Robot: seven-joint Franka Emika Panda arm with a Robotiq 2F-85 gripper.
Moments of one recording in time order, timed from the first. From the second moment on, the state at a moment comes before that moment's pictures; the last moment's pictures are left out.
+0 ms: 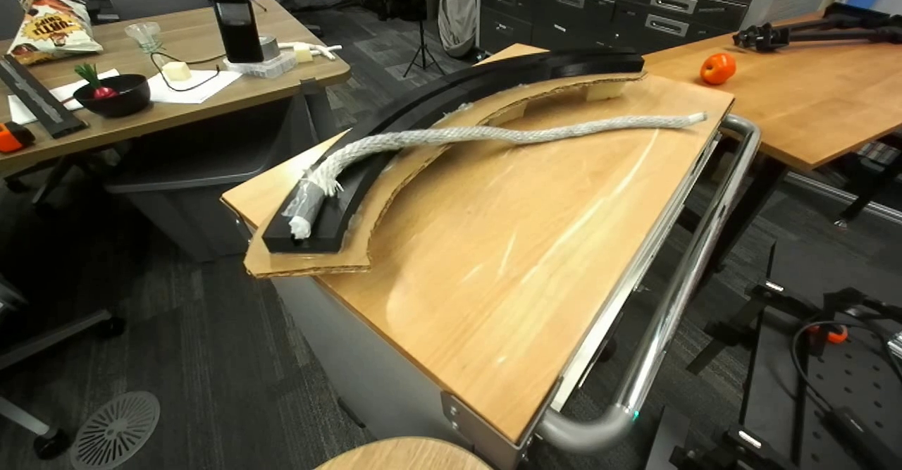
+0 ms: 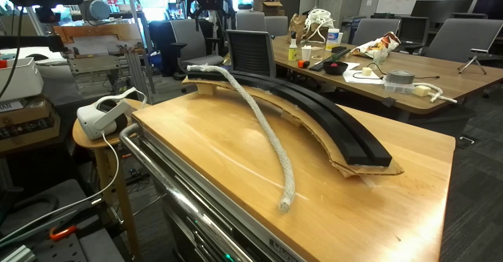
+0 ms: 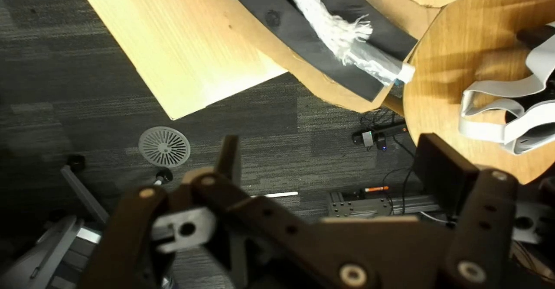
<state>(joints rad) 0.18 0.48 0.21 -1.32 0.01 1.87 -0.80</state>
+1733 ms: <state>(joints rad) -0.02 0.14 0.12 -1.95 0.11 2.19 -1.03</state>
